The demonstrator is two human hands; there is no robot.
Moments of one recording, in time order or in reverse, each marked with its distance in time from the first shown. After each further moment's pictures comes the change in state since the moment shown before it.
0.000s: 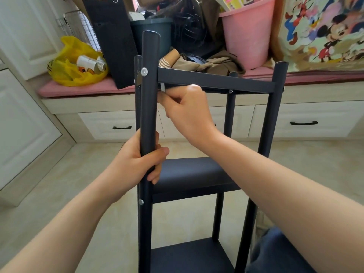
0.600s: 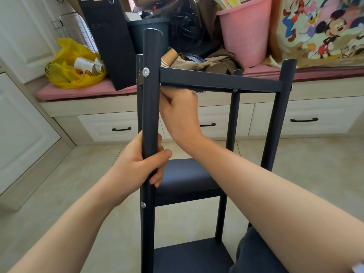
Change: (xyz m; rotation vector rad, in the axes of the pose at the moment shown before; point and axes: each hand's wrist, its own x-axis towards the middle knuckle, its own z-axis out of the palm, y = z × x) left_hand 0.000 0.001 0.002 0.003 -0.020 -0.009; right_hand 0.008 0.018 0.026 -0.025 0.161 -0.166
